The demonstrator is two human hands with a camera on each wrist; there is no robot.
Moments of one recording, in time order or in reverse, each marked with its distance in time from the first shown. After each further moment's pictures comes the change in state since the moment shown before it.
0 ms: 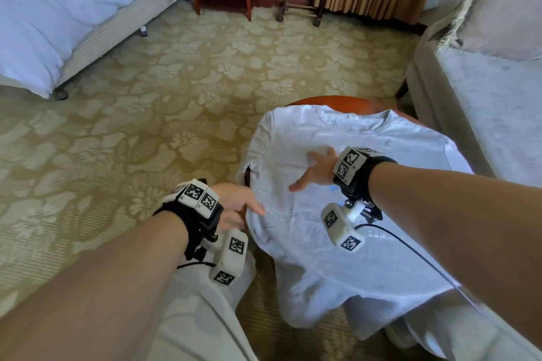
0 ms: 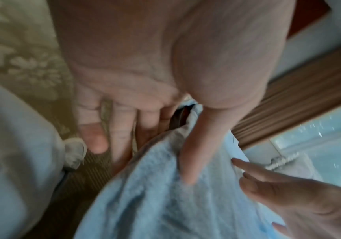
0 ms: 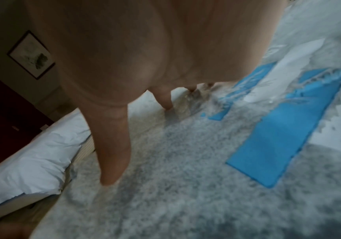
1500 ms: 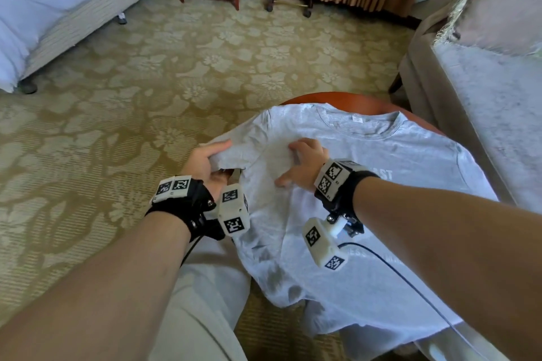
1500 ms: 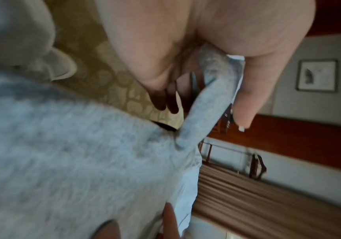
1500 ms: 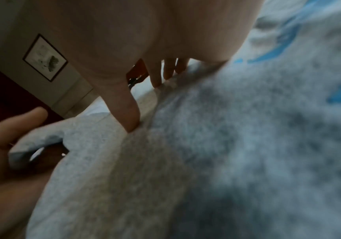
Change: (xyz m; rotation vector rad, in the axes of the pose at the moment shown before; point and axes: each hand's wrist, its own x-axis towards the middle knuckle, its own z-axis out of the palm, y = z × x) left_hand 0.059 0.029 -0.044 -1.047 0.186 0.515; right_hand 0.048 -0.020 0.019 0.324 0.279 -0.115
